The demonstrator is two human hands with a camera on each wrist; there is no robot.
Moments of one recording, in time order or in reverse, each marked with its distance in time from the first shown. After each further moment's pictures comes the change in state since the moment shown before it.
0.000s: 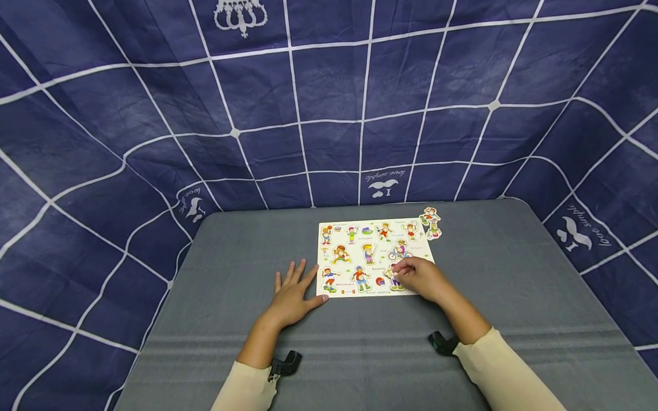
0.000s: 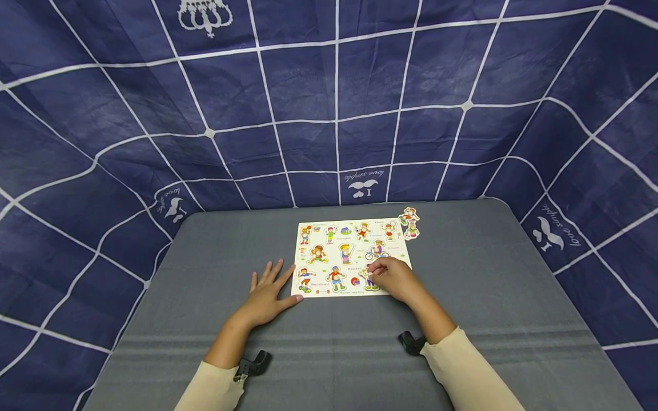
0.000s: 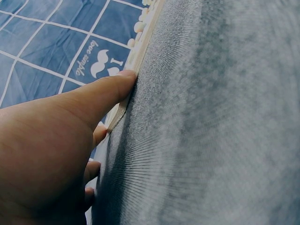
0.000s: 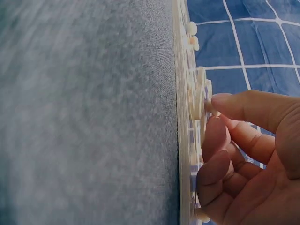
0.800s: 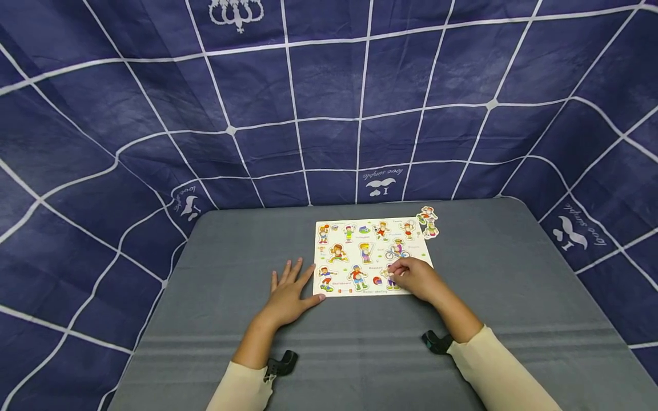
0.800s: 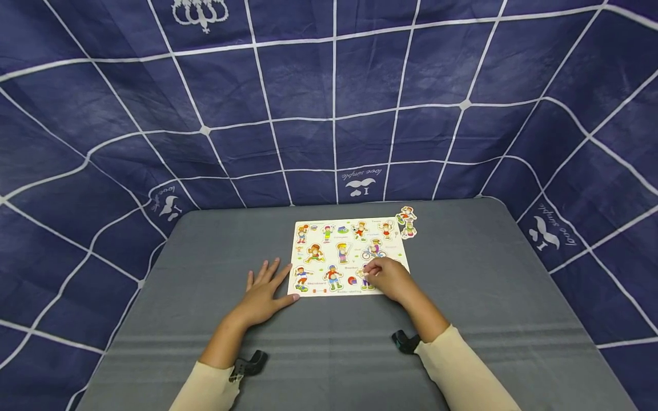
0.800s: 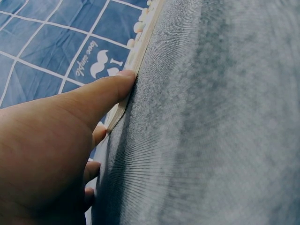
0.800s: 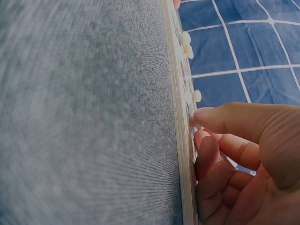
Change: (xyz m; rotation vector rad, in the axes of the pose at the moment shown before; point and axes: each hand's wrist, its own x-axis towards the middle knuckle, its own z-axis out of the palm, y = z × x) left_hand 0.001 -0.002 0.000 -0.014 0.001 0.013; right_hand 0.005 0.003 0.007 -0.067 -0.012 0.051
